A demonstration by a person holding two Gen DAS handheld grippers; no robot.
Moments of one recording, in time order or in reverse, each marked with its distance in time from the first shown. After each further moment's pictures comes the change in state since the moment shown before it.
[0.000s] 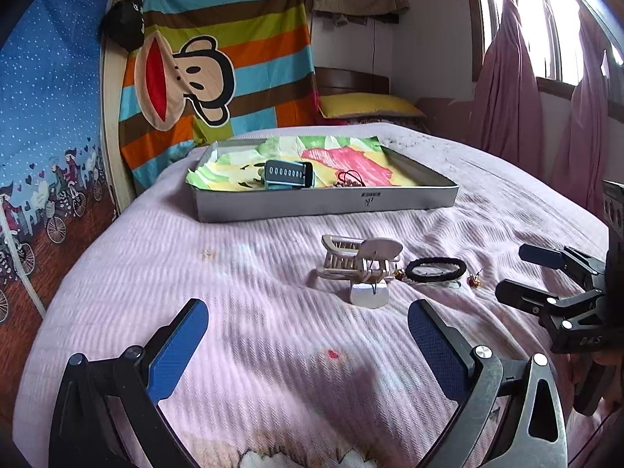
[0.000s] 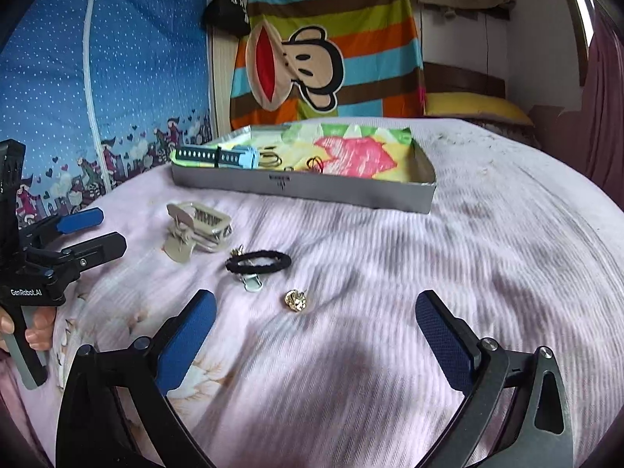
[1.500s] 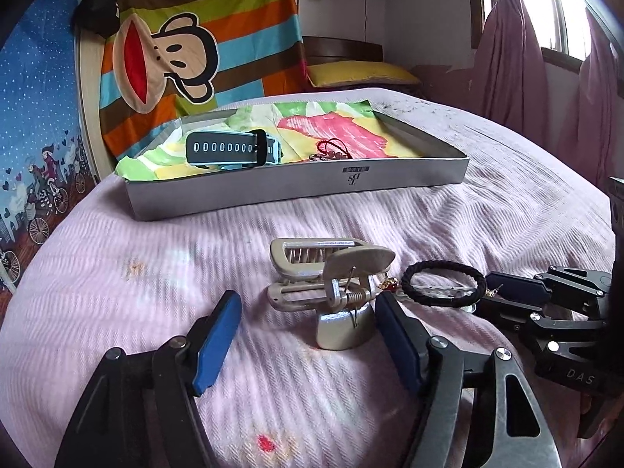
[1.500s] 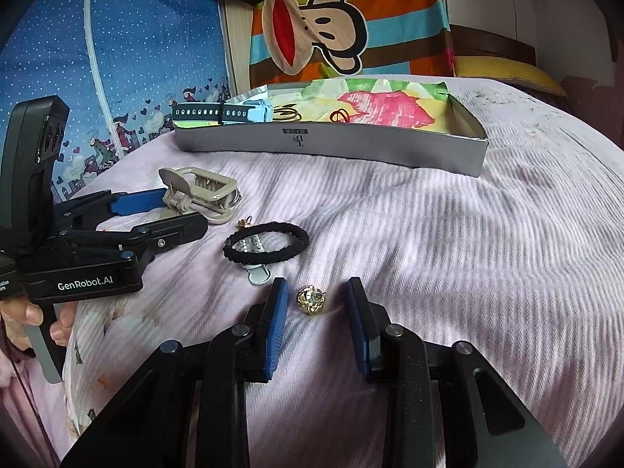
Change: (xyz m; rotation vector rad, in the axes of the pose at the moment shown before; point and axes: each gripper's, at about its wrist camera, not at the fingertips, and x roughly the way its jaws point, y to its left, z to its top) left arm 0.061 -0.027 0.016 0.042 0.110 -0.001; right arm 0.053 0.001 -0.006 0.009 0.133 0.122
